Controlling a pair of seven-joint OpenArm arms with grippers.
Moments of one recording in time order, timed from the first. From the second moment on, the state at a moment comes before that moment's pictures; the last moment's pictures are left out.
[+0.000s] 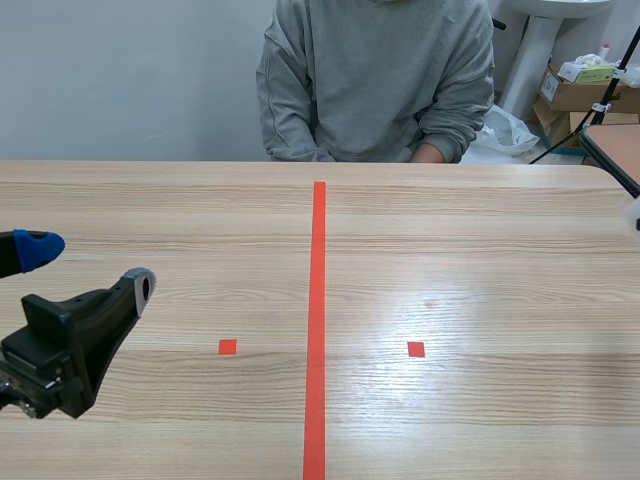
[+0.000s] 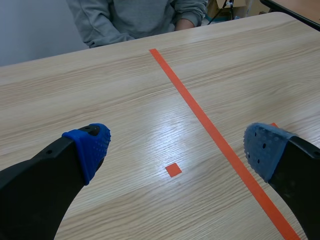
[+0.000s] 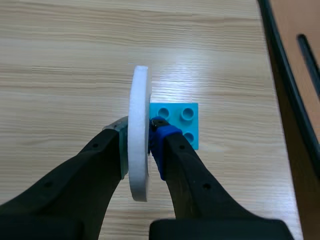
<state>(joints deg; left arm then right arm) 45.0 -25.6 -8.4 119.9 -21.4 -18.7 -2.0 -5.3 28.1 23.4 84.7 24.0 23.2 -28.8</state>
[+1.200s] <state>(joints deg) 45.0 -25.6 -8.4 119.9 -21.4 -18.7 -2.0 -10.6 22.2 29.4 69.4 23.7 25.3 -23.1</state>
